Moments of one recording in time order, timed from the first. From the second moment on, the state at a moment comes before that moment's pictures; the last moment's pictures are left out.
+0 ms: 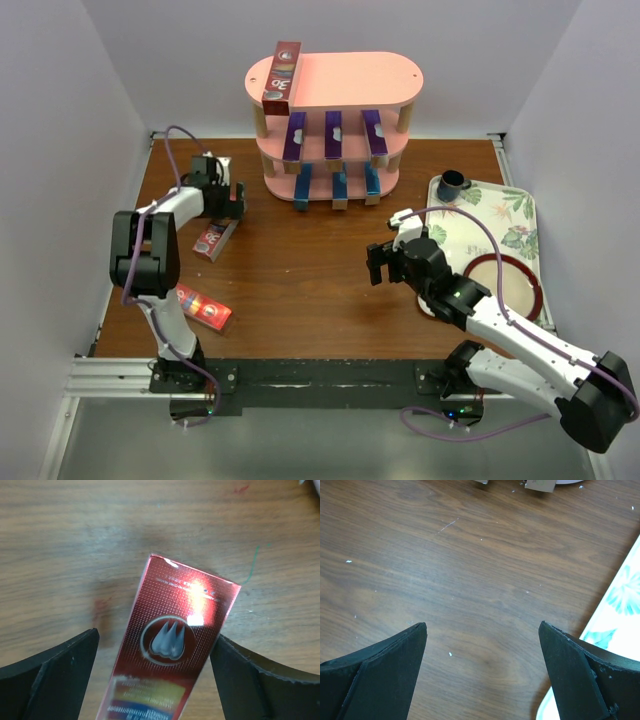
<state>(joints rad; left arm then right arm) -0.03 1.89 1.24 -0.31 0.03 -0.01 0.72 0.90 0.58 -0.19 0.30 0.20</state>
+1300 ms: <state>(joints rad) -0.15 1.08 0.74 -0.39 0.02 -0.87 1.10 1.33 0.70 0.25 0.13 0.52</state>
